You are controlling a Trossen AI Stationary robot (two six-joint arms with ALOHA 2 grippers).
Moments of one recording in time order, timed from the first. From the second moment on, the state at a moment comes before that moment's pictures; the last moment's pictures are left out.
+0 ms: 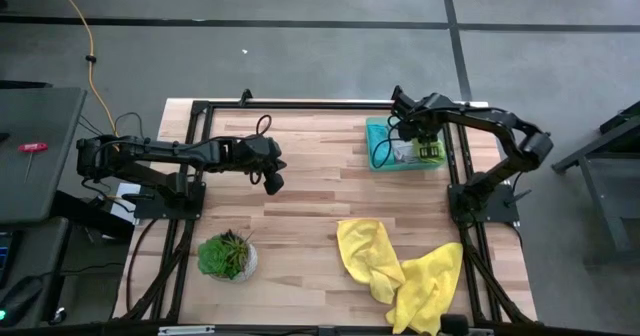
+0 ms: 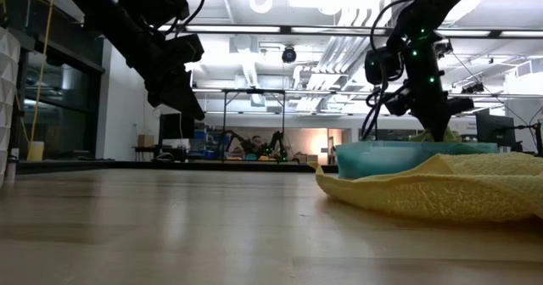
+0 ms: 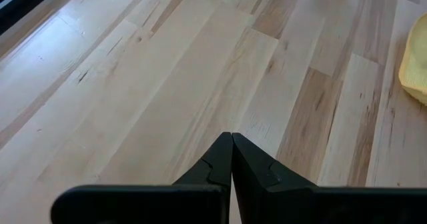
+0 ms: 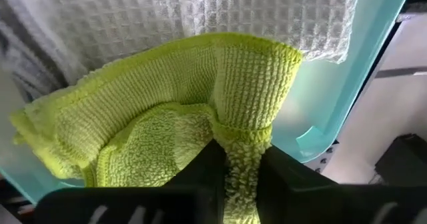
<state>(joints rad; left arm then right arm) 0.35 1.24 0.61 -0.16 -0.10 -0.22 -0.74 1.52 0.98 -1.04 0.43 -0.75</state>
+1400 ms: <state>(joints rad) 0.38 0.94 0.61 0.10 0.02 -0.13 -0.48 1.04 0.89 -0.27 -0.12 0.31</state>
